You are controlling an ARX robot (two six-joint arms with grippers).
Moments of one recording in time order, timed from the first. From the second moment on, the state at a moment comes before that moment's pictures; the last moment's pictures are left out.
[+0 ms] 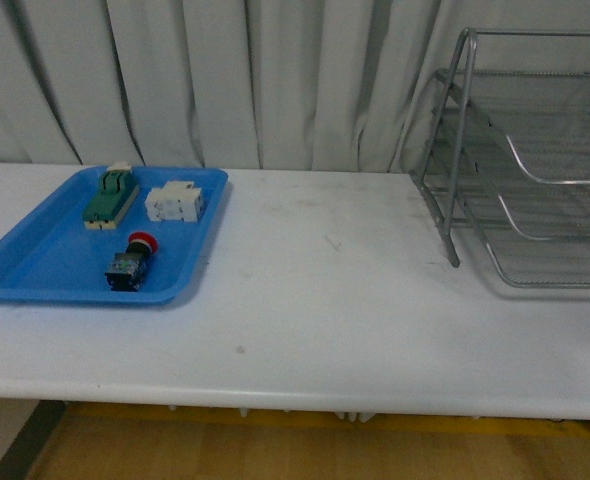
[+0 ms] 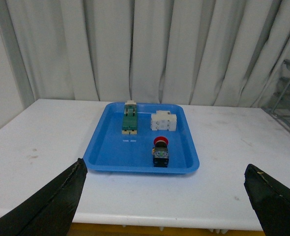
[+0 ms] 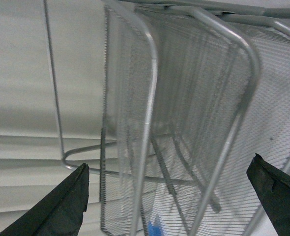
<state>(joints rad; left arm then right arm) 0.00 0.01 0.01 0.00 0.00 -0.01 -0.43 2.09 0.79 1.16 -0.41 1.34</state>
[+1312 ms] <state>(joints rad) 0.00 0.01 0.01 0.00 0.00 -0.01 -0.32 2.24 0.91 1.07 -0.35 1.27</state>
